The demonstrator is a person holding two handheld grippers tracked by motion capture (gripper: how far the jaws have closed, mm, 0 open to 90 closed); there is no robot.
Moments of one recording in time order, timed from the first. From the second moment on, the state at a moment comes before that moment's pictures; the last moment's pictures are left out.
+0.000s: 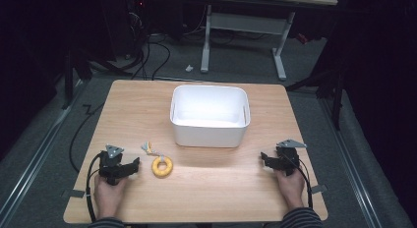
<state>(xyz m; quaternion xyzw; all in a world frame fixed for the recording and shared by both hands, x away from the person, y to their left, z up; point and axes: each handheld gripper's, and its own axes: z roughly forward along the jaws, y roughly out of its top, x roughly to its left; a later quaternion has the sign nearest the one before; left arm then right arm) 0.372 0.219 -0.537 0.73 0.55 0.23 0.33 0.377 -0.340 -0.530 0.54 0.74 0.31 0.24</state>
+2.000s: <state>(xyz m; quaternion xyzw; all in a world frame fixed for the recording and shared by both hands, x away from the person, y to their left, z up) 0.352 0.202 -0.491 0.77 0.52 0.15 0.33 0.375 -0.339 -0.530 0.54 0.75 0.31 0.24</state>
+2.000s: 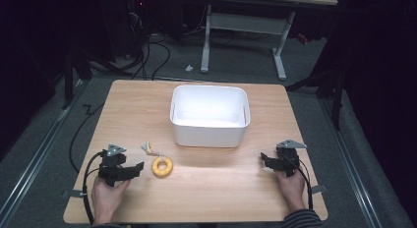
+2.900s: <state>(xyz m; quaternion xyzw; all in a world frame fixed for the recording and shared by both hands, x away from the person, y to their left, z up) 0.369 0.143 -0.492 0.83 0.46 0.13 0.30 0.375 -0.339 -0.530 0.54 0.75 0.31 0.24</state>
